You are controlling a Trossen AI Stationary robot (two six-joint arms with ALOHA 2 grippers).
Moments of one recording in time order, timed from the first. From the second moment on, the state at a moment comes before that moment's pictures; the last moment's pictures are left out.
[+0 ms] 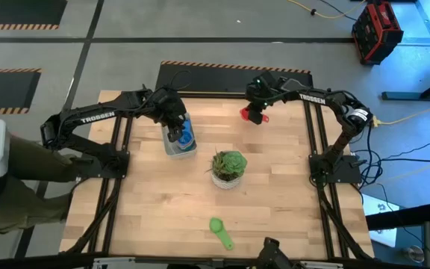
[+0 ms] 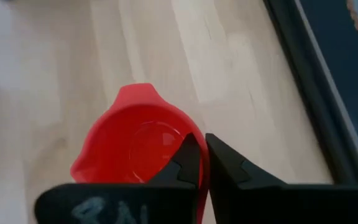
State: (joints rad) left arm 0.45 1.28 1.10 -0.76 0.14 -0.02; right arm -0.73 1.72 1.18 -0.51 -0.28 -0.41
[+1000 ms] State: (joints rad) left arm 0.30 1.31 1.10 -0.32 0.15 0.48; right arm -0.52 1.72 1.36 -0.55 -0.51 -0.62
